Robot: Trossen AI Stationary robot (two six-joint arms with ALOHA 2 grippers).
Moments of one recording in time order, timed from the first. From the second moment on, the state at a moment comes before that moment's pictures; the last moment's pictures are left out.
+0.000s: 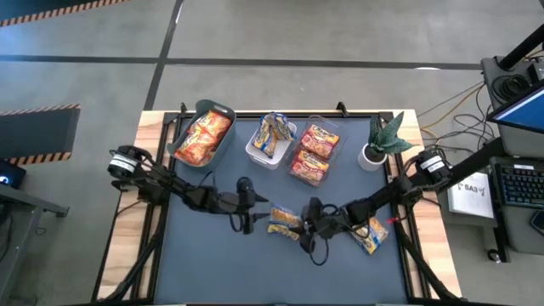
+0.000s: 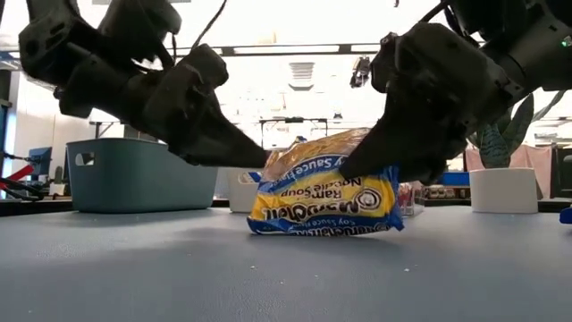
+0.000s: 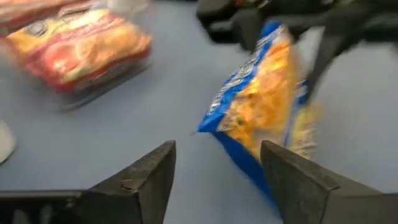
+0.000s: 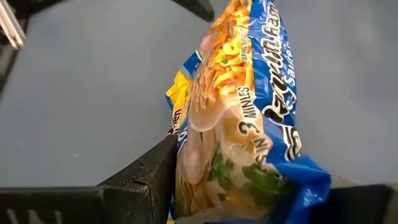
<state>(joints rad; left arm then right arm) -0.25 1.71 0.54 0.74 -0.29 -0.23 0.43 1.77 0.71 0.44 0.40 0.65</state>
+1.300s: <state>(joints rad) -0.25 1.99 0.56 1.24 -0.06 -0.28 0.47 1.76 0.76 0.40 0.50 0.20</state>
